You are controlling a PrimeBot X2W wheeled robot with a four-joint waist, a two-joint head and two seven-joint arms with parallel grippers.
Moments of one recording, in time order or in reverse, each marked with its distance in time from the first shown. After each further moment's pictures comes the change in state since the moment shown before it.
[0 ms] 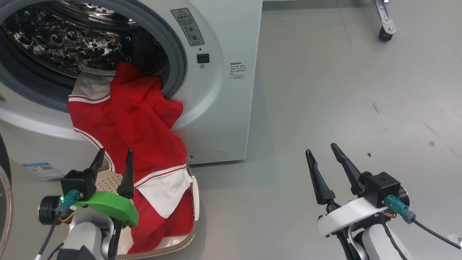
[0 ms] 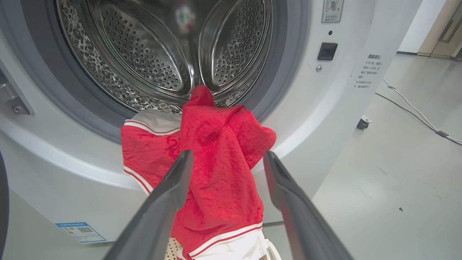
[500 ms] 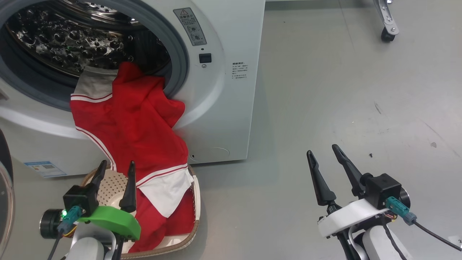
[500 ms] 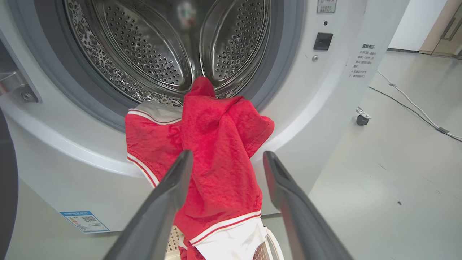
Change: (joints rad) left arm 0.101 -0.002 -0.004 -0.104 0.005 0.016 -0.002; right arm 0.014 0.000 -0.007 -0.010 0.000 0.006 0.000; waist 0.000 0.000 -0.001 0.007
